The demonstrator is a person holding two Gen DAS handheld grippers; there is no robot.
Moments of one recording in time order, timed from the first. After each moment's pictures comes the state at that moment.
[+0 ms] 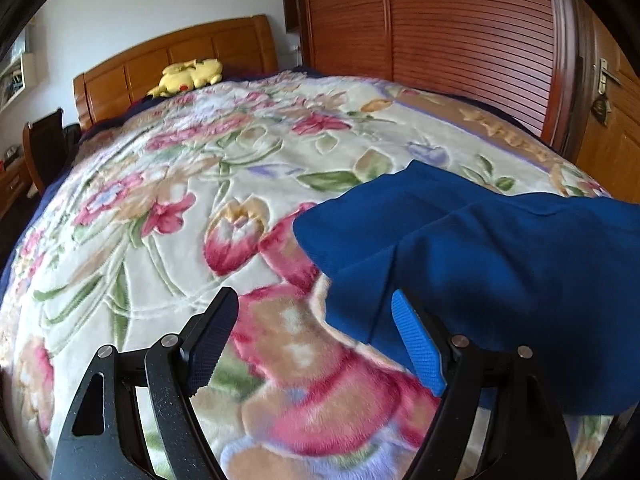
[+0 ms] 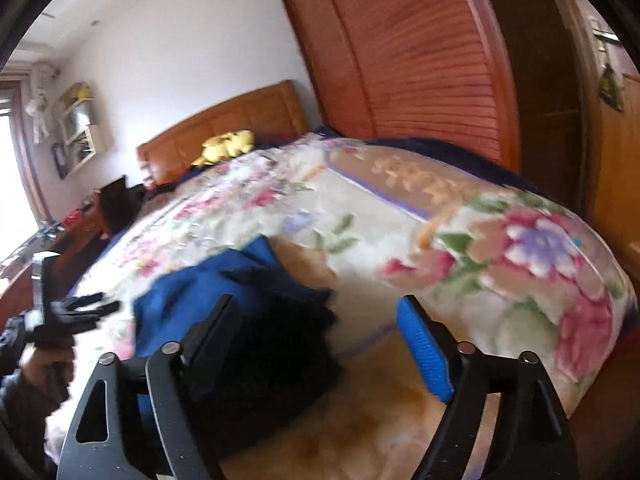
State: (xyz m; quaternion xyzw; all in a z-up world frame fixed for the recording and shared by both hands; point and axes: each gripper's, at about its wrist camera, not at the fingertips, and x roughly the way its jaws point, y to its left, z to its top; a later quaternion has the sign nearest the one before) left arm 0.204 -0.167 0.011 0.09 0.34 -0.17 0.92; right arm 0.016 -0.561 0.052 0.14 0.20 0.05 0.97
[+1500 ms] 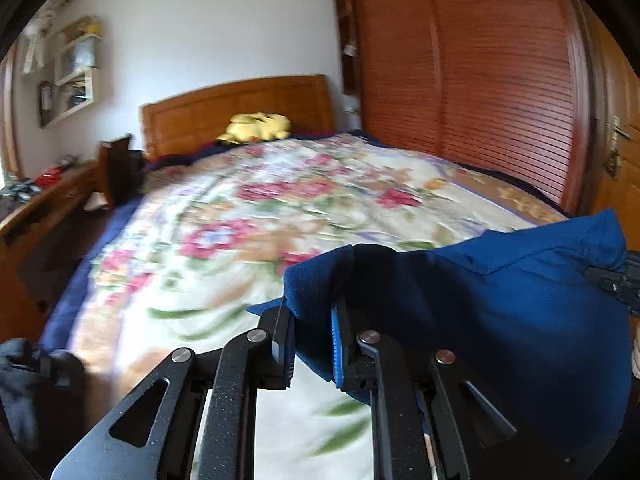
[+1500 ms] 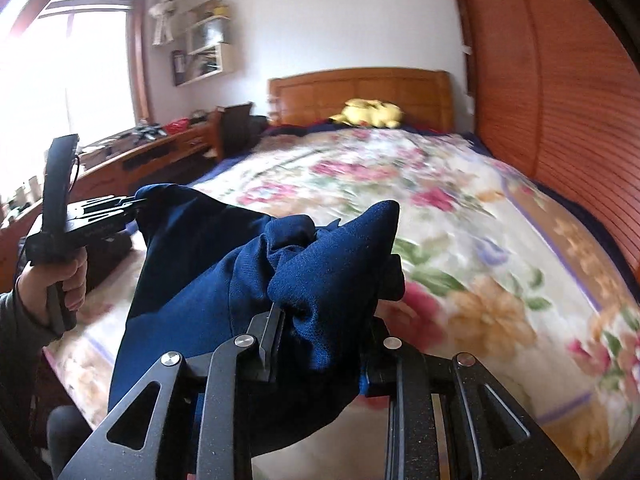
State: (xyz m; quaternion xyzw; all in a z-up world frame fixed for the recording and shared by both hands) left arm 0.122 0.019 0.129 0.06 0.23 -0.09 0.97; right arm 0.077 -0.344 0.075 -0.01 0.21 0.26 0.94
